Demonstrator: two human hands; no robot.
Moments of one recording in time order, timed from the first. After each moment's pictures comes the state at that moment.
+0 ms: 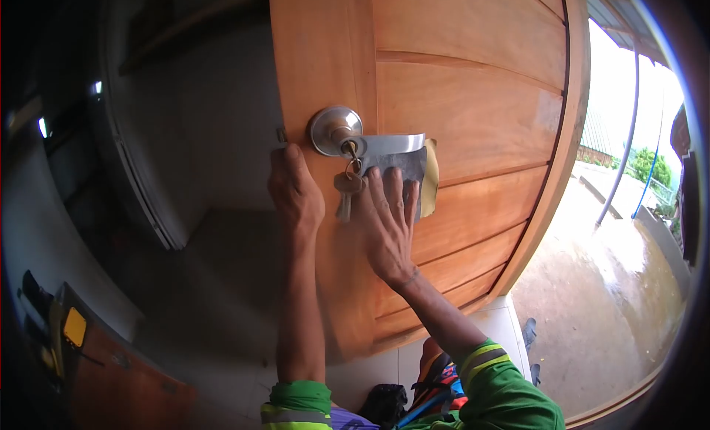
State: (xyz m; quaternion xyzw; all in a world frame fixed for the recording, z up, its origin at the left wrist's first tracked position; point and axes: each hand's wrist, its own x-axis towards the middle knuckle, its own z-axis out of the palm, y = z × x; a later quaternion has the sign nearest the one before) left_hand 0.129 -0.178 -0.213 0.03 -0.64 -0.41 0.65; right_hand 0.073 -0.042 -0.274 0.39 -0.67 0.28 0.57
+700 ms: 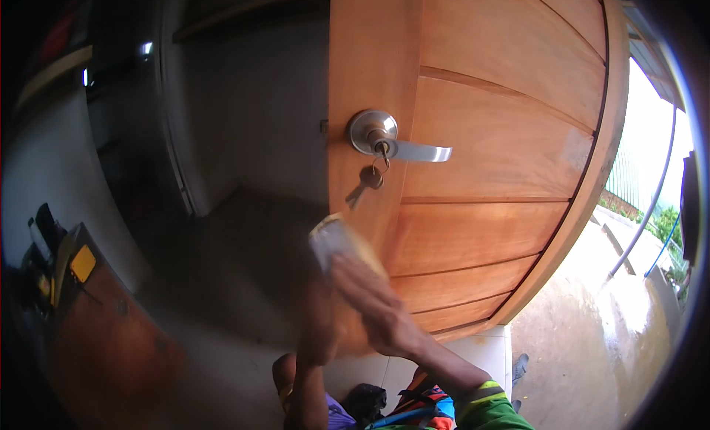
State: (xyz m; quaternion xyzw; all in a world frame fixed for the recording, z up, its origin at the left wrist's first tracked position) left_hand 0.265 -0.102 -0.386 0.04 -0.73 -0.52 0.45; right_hand 0.183 0.039 -0.299 0.68 -0.55 0.47 0.14
